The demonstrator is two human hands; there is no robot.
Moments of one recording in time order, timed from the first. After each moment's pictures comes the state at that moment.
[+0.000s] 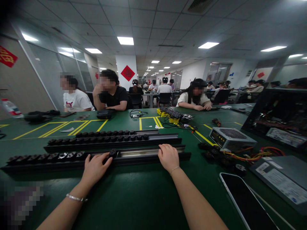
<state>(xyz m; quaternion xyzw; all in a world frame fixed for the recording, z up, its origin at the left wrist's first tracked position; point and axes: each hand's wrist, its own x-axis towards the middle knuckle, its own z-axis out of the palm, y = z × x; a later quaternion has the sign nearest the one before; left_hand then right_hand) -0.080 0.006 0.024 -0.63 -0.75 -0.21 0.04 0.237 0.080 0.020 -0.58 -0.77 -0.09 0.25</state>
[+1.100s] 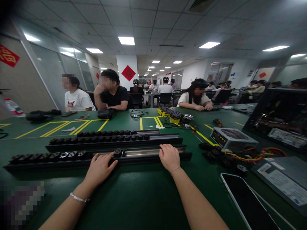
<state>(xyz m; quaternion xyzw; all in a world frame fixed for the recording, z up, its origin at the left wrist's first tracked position) -0.073 0.003 0.018 -0.70 -0.68 -0.18 0.12 0.237 0.079 0.020 -0.58 -0.77 -0.09 0.25</state>
